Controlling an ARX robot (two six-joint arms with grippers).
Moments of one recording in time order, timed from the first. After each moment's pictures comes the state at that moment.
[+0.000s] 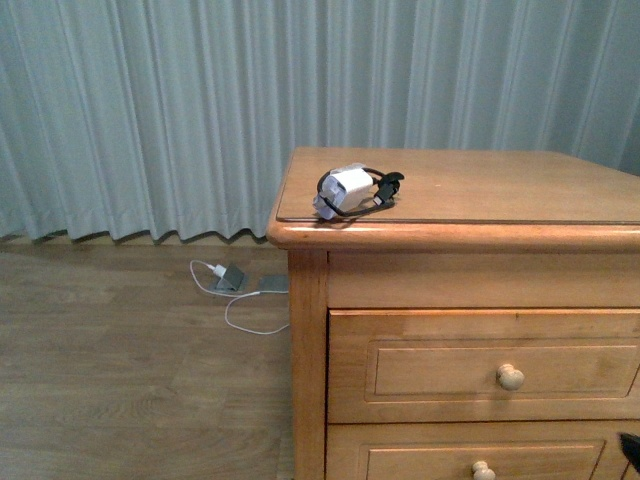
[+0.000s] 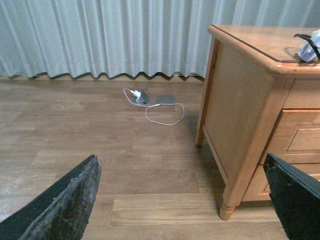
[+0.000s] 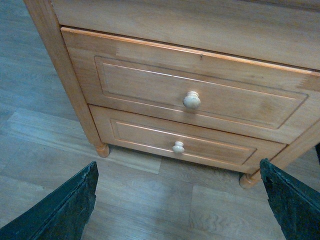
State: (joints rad) left arm 0.00 0.00 0.02 0.00 0.00 0.00; right arm 0.21 1.16 0.28 0.51 -0.03 -0.08
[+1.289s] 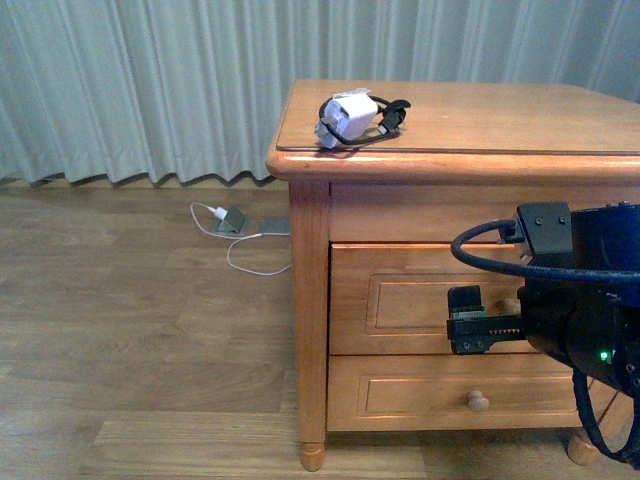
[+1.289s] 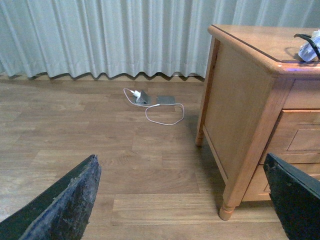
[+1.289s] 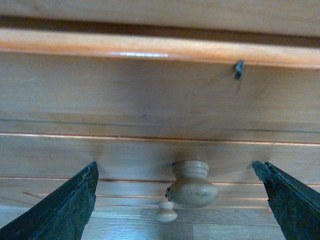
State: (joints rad) left arm 0.00 0.00 0.02 0.00 0.00 0.00; right arm 0.21 2.14 0.89 0.78 0.15 0.01
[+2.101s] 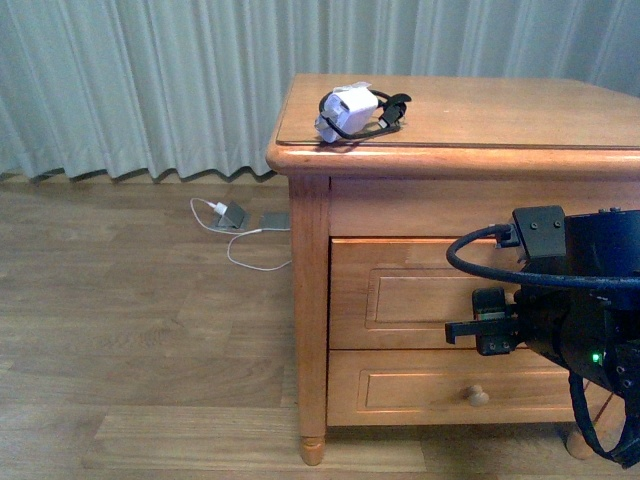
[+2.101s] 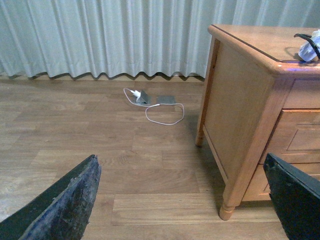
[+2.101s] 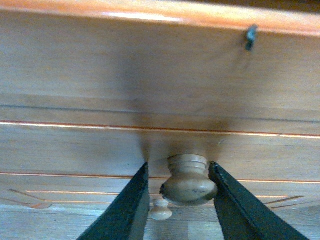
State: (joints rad) left arm 0.00 0.00 0.02 0.00 0.00 0.00; right arm 0.20 2.17 0.90 0.79 0.16 0.00
